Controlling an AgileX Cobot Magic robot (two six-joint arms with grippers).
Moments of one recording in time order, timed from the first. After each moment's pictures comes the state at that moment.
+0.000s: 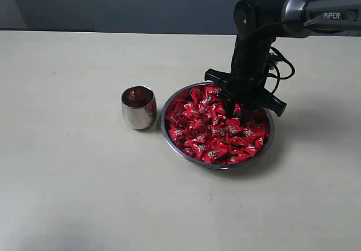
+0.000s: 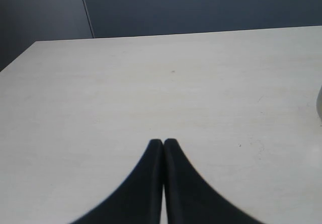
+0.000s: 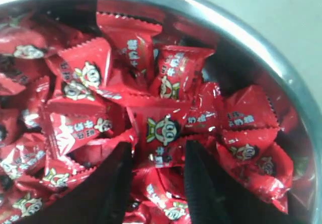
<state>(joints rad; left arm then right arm) 0.19 0.00 0.00 0.03 0.34 0.03 0.55 2.17 -1.56 0.04 1.09 1.04</state>
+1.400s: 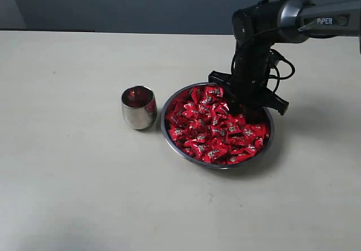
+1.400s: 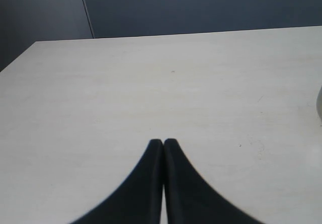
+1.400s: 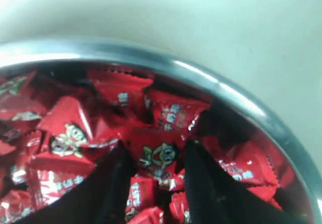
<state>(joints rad) 0.19 0.00 0.00 0.03 0.34 0.03 0.55 2.20 -1.56 -0.07 1.03 1.07</state>
